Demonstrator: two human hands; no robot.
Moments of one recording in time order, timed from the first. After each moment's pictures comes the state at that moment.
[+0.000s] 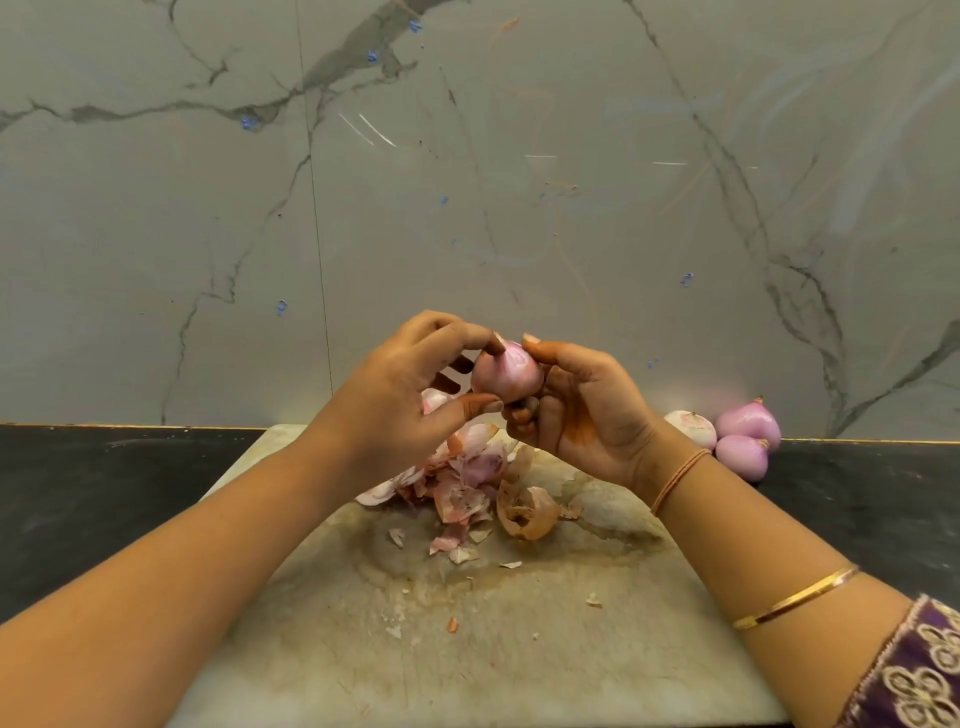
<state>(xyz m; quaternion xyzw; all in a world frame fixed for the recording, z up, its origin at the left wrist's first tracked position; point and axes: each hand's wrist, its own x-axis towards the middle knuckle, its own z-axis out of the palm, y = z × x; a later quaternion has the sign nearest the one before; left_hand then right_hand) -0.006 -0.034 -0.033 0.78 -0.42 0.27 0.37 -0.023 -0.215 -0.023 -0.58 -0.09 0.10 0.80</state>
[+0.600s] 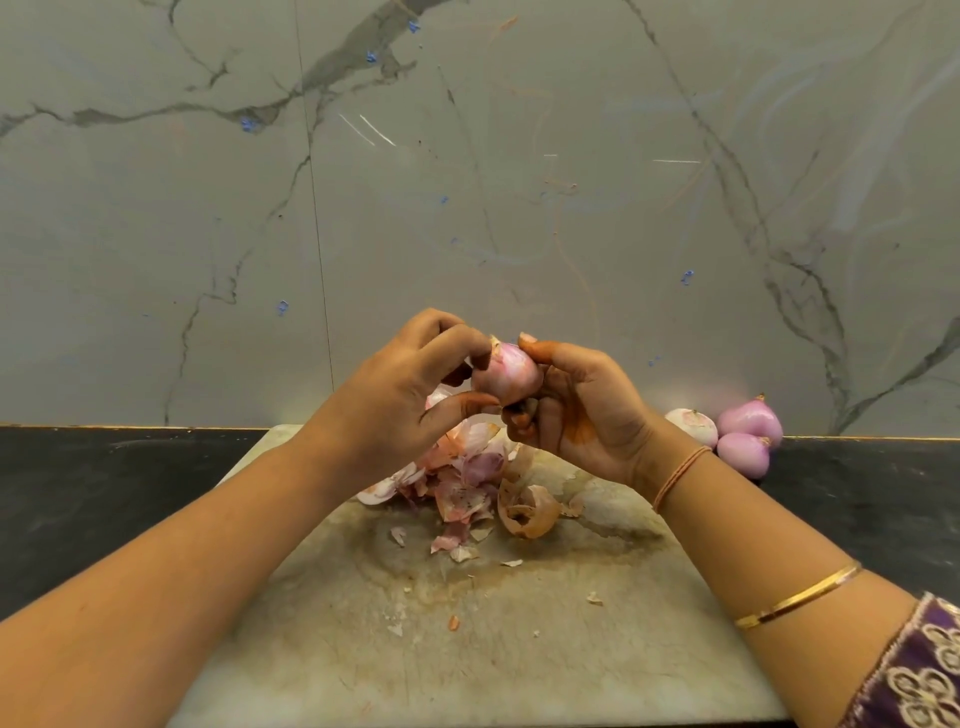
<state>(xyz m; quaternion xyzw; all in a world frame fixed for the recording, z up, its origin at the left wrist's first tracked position) -0.002 -0.031 -0.033 0.79 -0.45 0.30 0.29 -0.024 -0.213 -0.022 -0.61 -0.10 0.11 0.78</state>
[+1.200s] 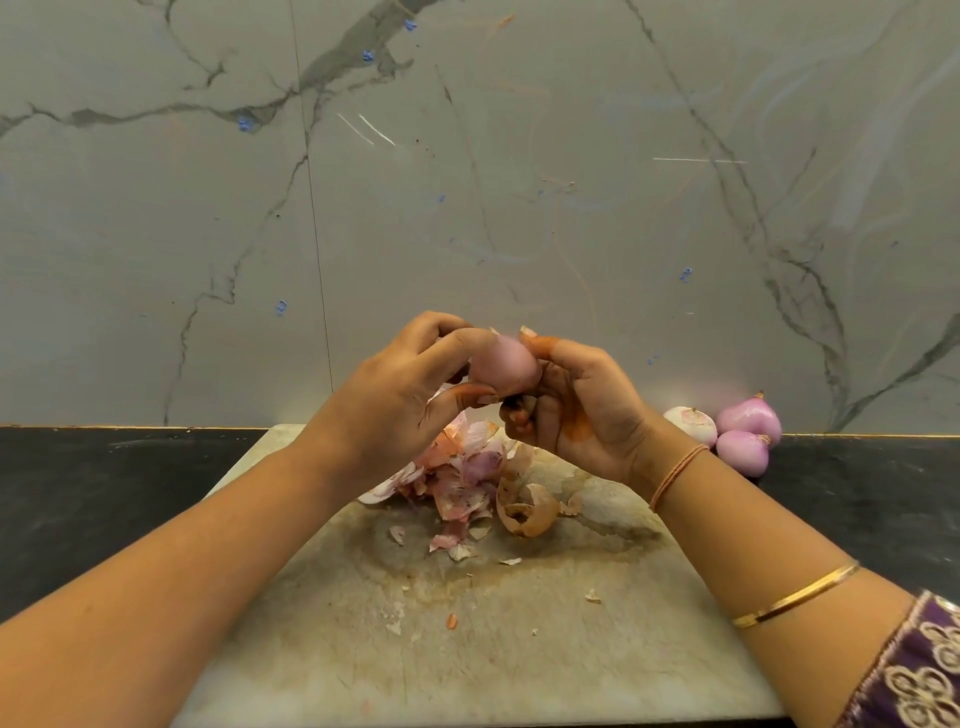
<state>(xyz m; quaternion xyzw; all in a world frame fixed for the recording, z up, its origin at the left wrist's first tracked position) -0.003 -0.032 -0.035 0.79 -0.44 0.35 0.25 -0.026 -0.213 -0.021 -0.61 -0.10 0.11 0.78</state>
